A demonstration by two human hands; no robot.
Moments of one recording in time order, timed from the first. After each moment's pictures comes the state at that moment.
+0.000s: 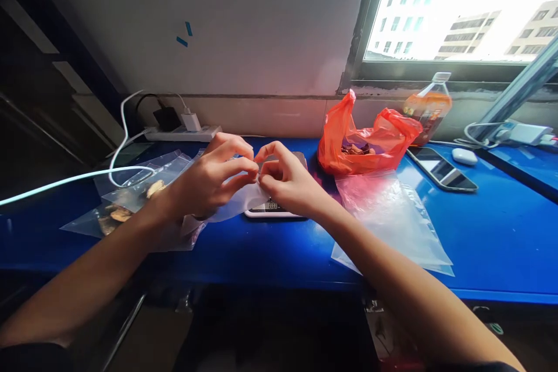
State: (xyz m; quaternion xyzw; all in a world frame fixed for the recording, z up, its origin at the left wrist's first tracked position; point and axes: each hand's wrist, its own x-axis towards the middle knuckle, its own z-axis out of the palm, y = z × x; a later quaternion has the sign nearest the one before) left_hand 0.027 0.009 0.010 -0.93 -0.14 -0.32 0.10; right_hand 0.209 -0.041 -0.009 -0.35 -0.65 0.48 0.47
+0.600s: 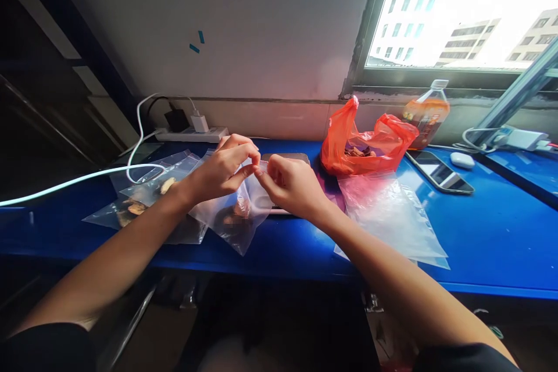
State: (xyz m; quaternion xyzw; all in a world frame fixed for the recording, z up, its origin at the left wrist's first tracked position) left_hand 0.020 0.020 0.007 -0.93 -0.20 -0.30 0.07; right_hand 0.199 -0.041 -0.019 -0.46 -0.76 0.11 0.45
